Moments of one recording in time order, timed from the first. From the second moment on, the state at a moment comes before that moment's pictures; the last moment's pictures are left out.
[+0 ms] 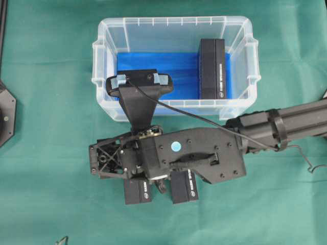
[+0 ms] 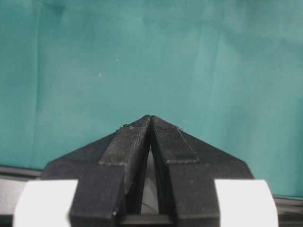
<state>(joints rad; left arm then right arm) -0.03 -0.80 0.49 0.04 1.42 -0.19 0.23 0.52 -0.73 -0.15 1.54 1.85</state>
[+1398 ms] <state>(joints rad) -0.03 -0.80 0.49 0.04 1.42 -0.19 0.30 -0.16 0.11 -0.13 1.59 1.90</state>
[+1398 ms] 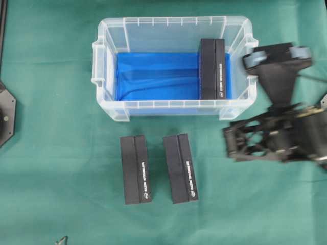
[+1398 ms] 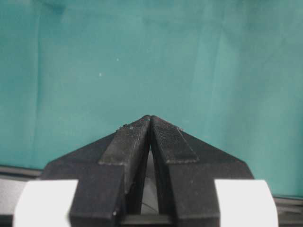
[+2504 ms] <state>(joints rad) -0.02 -0.81 0.49 0.04 1.42 -0.17 0.08 -0.41 0.38 -0.14 1.52 1.66</state>
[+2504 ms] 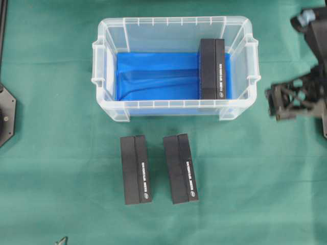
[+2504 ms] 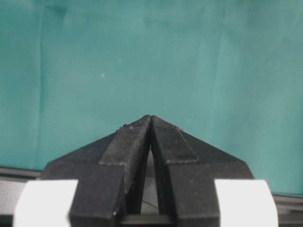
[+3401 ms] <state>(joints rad) -0.02 -0.81 0.50 0.04 1.42 -0.16 -0.27 -0.41 0.39 -0.14 1.44 1.33</state>
